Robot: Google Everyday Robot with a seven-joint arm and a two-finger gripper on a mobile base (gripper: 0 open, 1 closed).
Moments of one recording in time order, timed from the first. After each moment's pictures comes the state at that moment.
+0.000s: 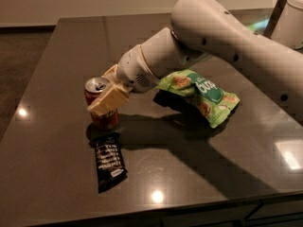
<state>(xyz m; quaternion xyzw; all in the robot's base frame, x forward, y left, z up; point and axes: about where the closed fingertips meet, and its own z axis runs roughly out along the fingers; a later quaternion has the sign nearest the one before) 0.481 0.116 0.908 -0.64 0.61 0.34 0.32</state>
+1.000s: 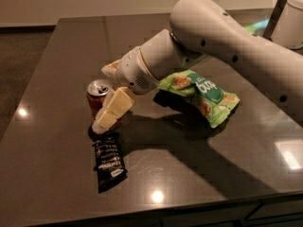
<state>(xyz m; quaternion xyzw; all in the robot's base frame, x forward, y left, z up) 0.478 0.118 0.905 -0.65 0.61 0.34 0.31</state>
